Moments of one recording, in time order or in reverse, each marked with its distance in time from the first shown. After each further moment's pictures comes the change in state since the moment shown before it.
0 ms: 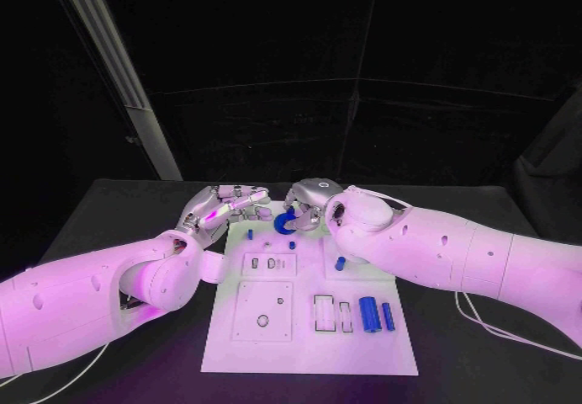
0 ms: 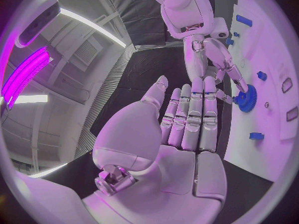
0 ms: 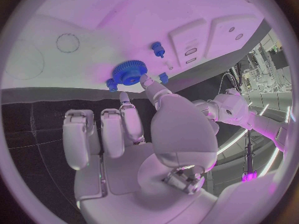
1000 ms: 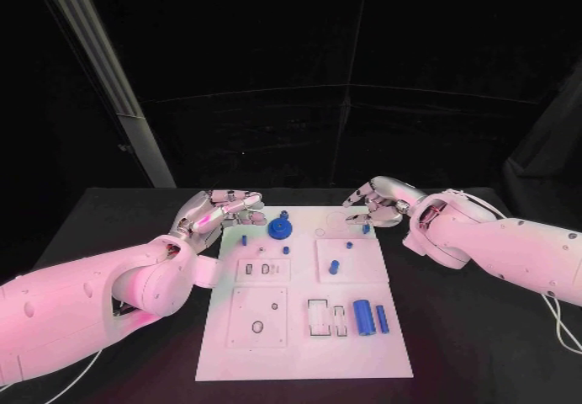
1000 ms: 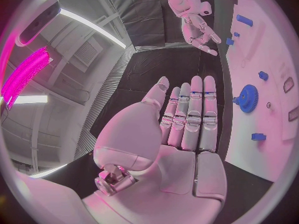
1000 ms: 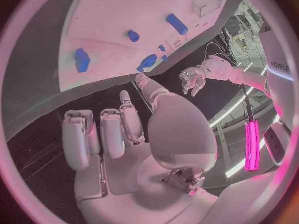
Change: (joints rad) left arm 0.000 -0.005 0.000 -0.013 0.000 0.014 -0.002; left_hand -0.004 0.024 -0.004 -0.029 0.000 0.022 -0.007 -0.008 -0.001 0.045 -0.009 -0.004 0.001 0.025 -0.011 -0.004 0.009 0.000 0.009 -0.002 0.004 -0.001; right arm 0.001 -0.418 -0.001 0.145 0.447 -0.064 0.347; right_hand 0.067 0.000 0.007 -0.026 0.011 0.038 -0.009 0.000 -0.001 0.000 0.000 0.000 0.000 0.000 0.000 -0.005 0.000 0.000 0.000 0.000 0.000 0.001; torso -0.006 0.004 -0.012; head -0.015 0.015
